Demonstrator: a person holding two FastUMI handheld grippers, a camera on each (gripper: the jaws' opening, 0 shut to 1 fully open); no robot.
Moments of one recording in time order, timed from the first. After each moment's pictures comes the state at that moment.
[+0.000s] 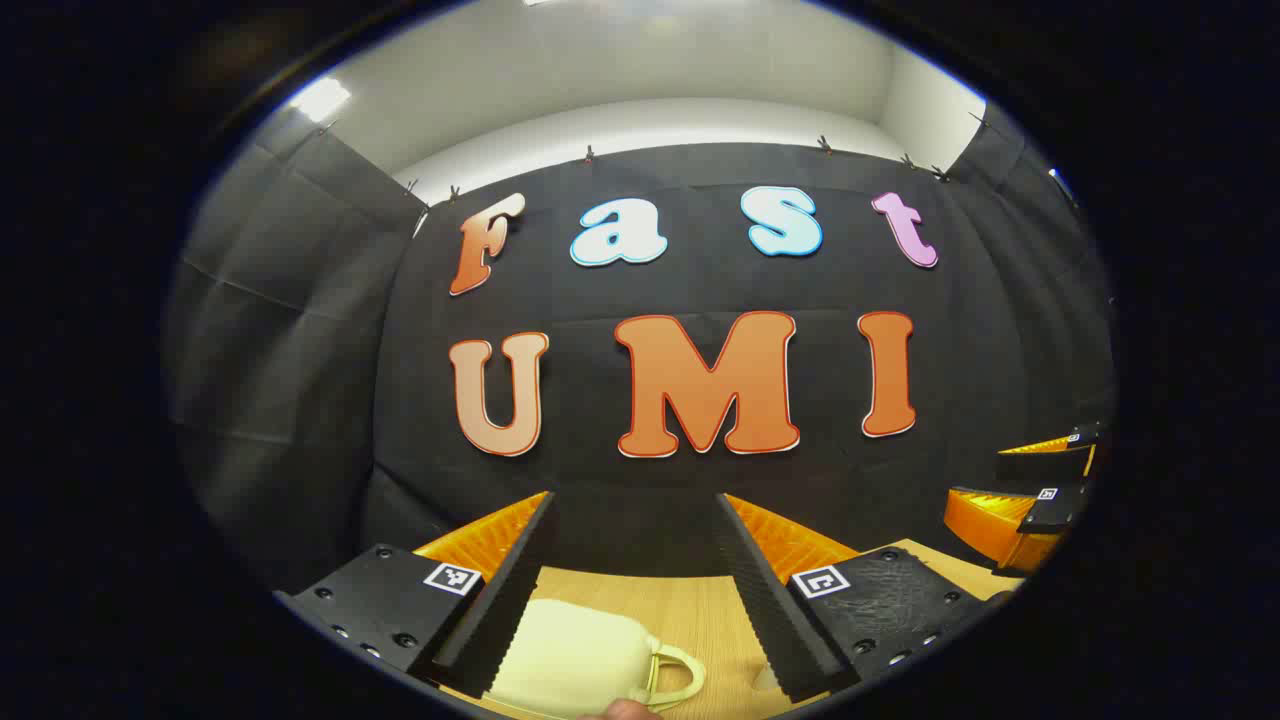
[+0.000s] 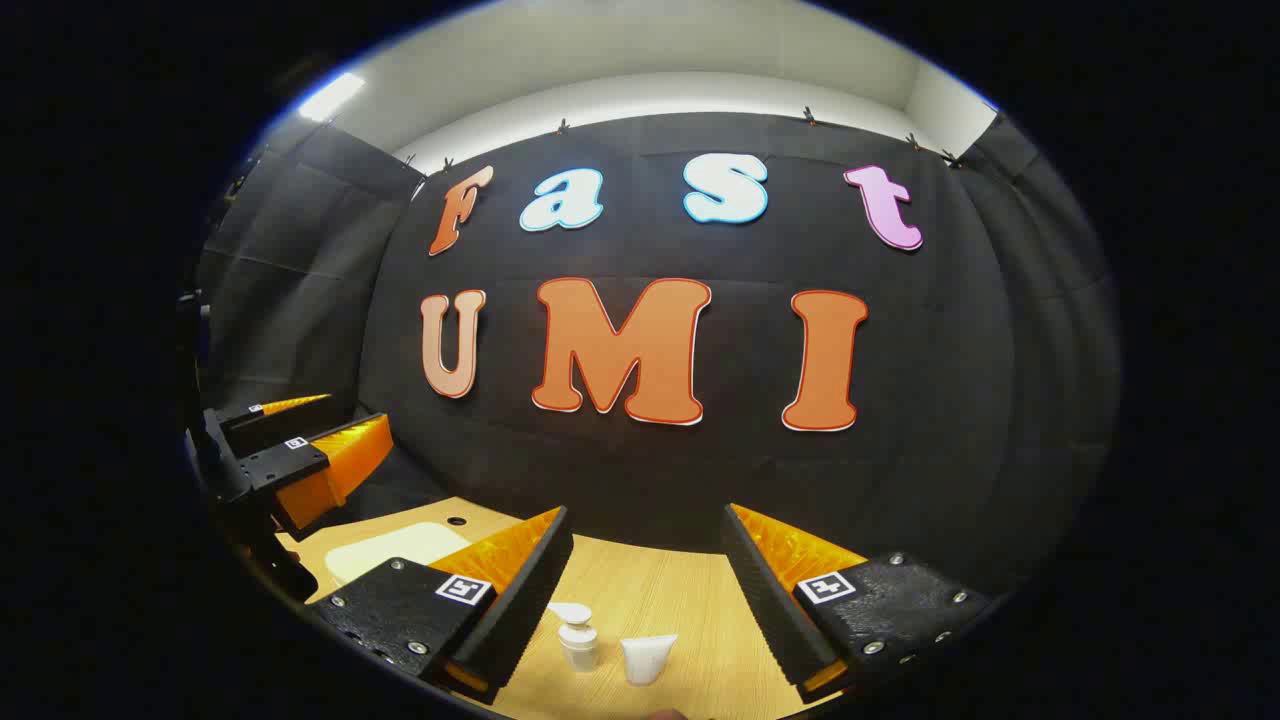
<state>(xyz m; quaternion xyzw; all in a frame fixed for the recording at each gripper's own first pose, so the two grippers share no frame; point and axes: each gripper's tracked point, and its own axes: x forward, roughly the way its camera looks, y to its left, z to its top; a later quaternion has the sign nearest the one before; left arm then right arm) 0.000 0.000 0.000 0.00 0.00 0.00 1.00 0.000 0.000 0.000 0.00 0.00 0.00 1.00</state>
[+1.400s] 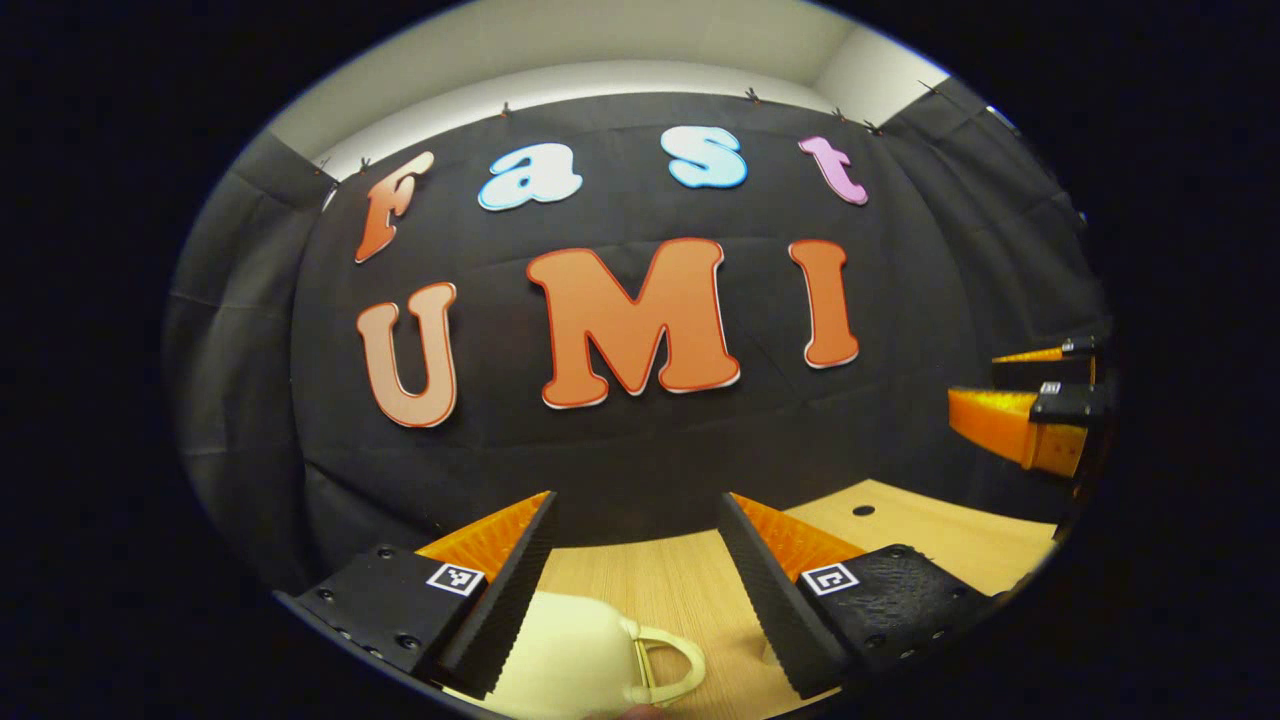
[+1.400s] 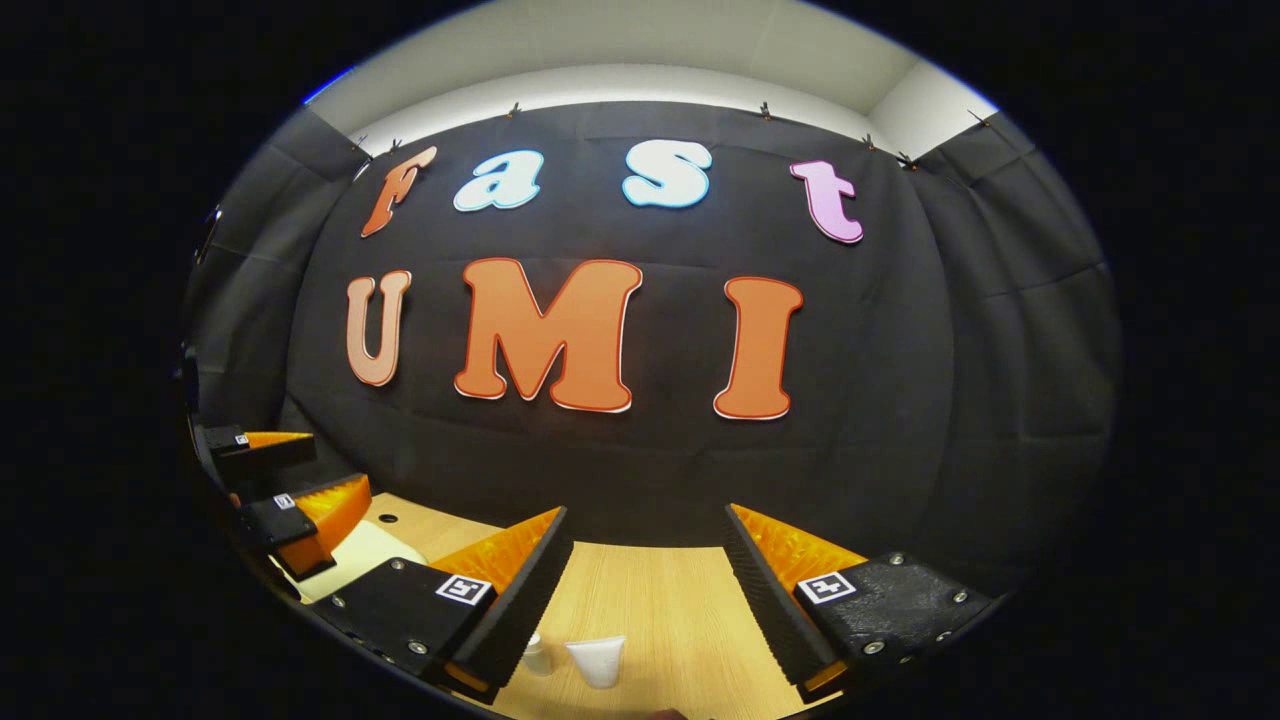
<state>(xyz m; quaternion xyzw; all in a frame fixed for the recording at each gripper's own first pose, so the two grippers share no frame) 0.044 -0.044 -0.090 0.06 0.08 -0.12 0.99 0.018 -0.046 -0.020 -0.01 0.02 -0.11 0.99</state>
